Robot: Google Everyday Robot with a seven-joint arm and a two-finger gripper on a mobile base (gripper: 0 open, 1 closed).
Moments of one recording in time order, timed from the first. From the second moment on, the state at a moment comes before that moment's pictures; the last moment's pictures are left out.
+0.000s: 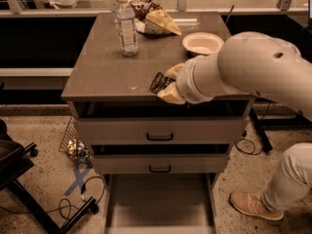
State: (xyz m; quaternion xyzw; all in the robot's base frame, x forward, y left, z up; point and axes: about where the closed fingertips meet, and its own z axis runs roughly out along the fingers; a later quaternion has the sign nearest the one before) arm 0.554 -0.037 0.864 -0.55 0.72 0.03 0.41
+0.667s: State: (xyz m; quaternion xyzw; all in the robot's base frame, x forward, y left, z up) arm 0.669 -0.013 0.899 -0.55 0.70 0.04 0.46
